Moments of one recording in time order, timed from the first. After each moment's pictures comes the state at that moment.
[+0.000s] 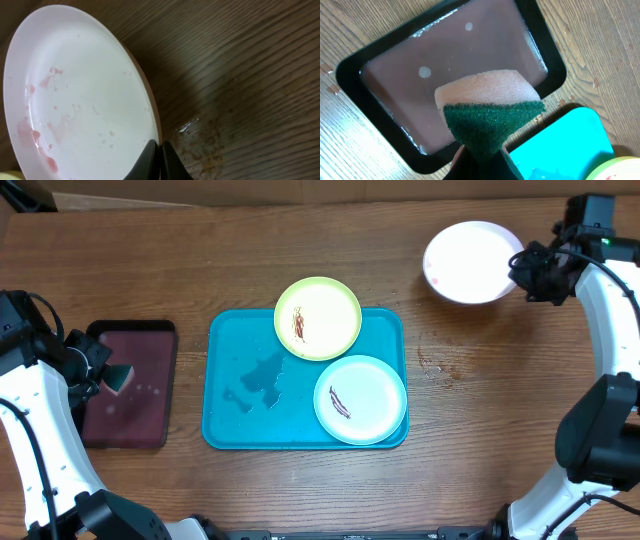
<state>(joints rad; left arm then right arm) 0.57 1.52 1.38 -1.08 0.06 -0.49 -0.19 1.93 1.69 -0.89 -0.13 0.44</state>
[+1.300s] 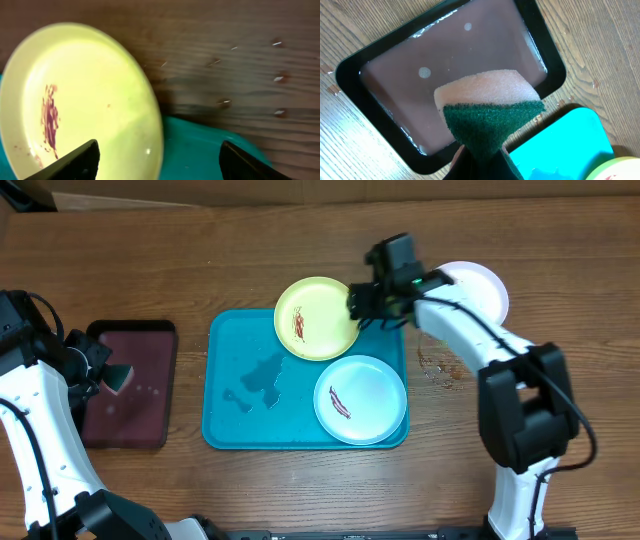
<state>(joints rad) 0.57 1.52 1.38 -1.07 0.06 -0.49 0.40 2.08 1.54 -0.52 -0.14 0.31</state>
